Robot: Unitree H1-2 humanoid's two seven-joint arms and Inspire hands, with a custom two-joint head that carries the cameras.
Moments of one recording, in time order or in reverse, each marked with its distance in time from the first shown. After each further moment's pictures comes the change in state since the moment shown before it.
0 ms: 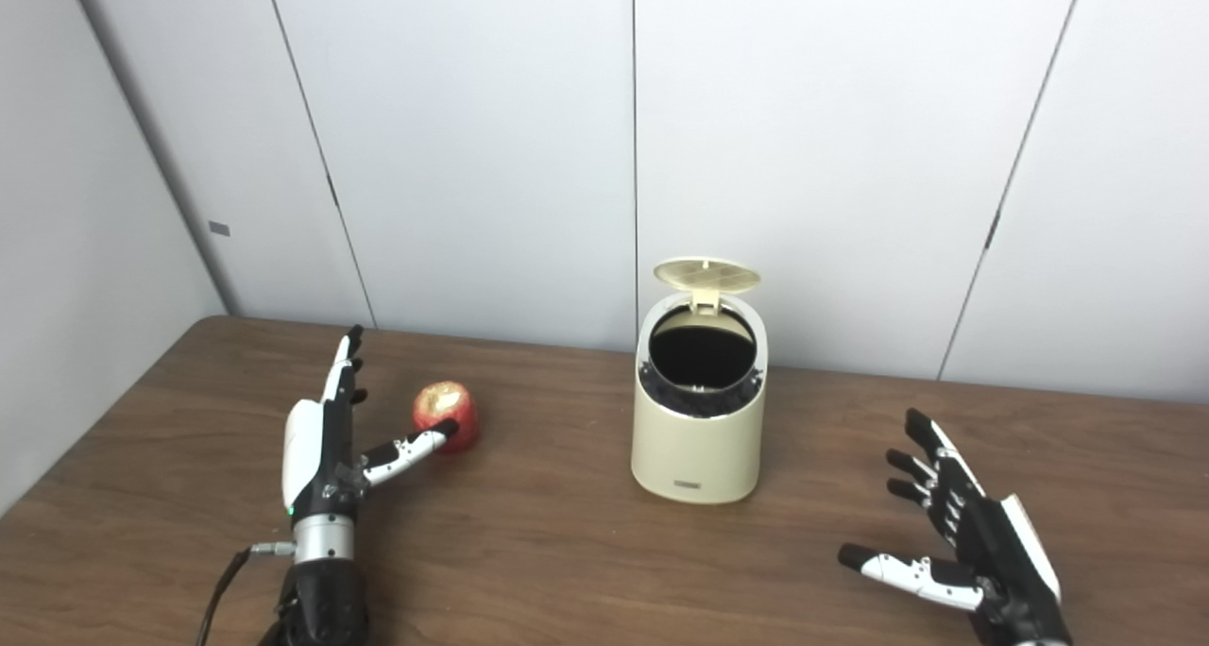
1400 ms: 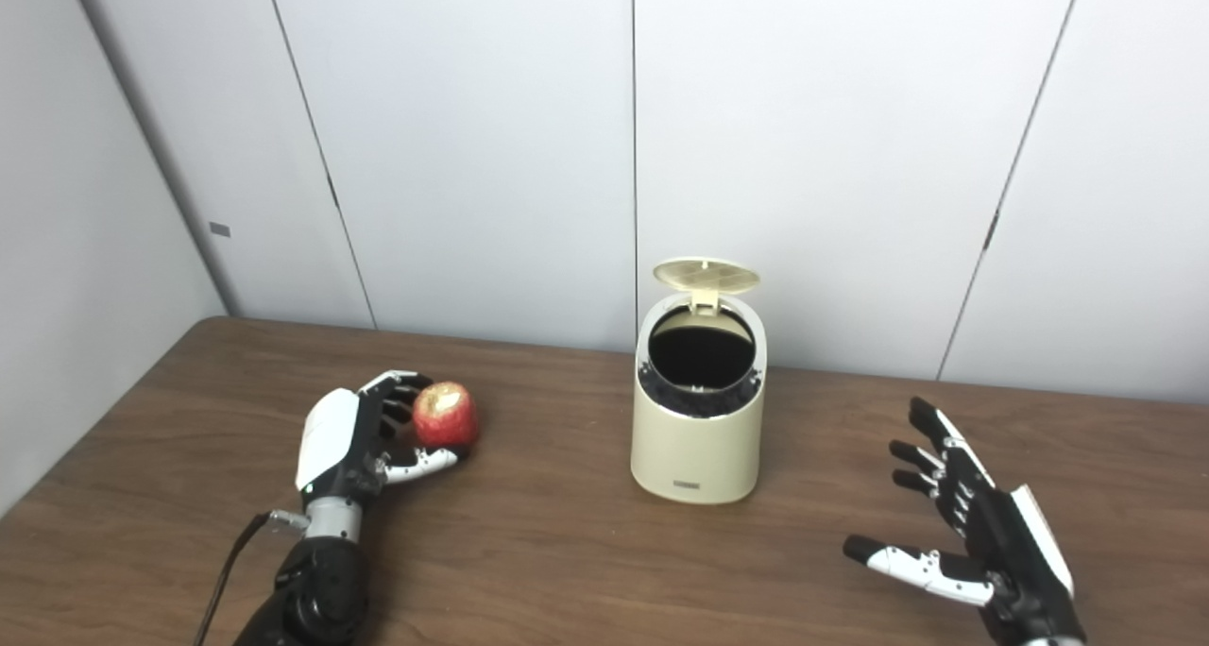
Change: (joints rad) left arm -0.051 0.102 -0.169 0.097 0.076 0.147 -0.011; right arm 0.019 -0.009 -0.004 -0.078 -0.016 0.040 -0.002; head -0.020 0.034
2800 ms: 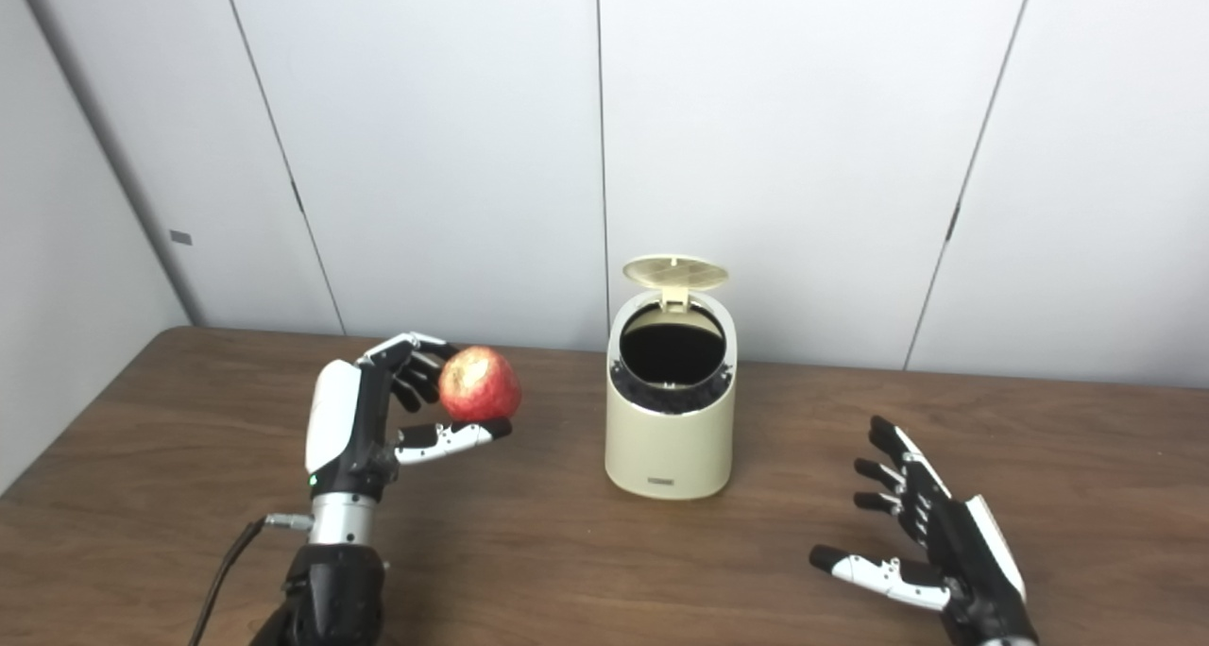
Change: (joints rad) left arm 0.031 -0.095 -0.050 -0.399 0.006 -0.048 -0.050; right arm 0.014 0.022 0.004 0.069 -0.042 -0.035 -0.031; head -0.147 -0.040
